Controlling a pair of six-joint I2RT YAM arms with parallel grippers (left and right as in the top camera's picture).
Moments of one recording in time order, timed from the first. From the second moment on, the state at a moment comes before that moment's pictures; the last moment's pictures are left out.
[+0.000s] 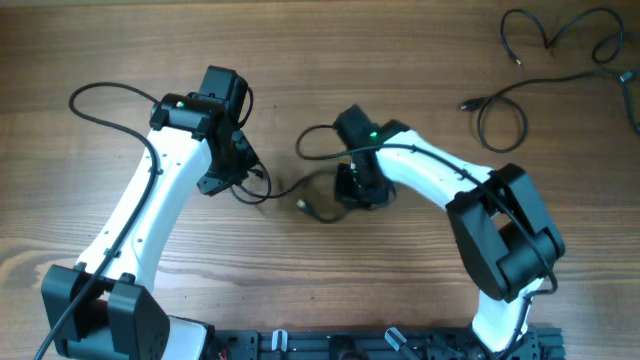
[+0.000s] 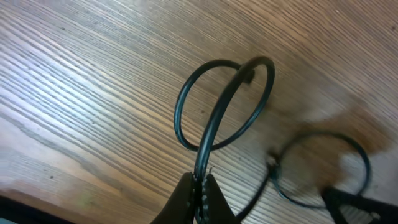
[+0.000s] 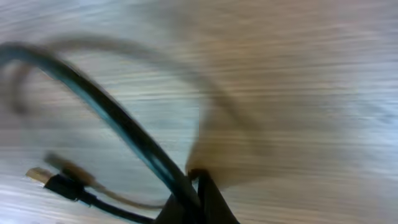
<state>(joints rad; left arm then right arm) -0.25 1.59 1.34 -1.24 -0.06 -0.78 0.55 1.98 1.25 -0.84 -0.27 0.73</state>
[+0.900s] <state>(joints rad) -0.26 1.59 1.34 -1.29 0.18 -0.81 0.37 1.19 1.32 -1.09 -0.08 0.65</state>
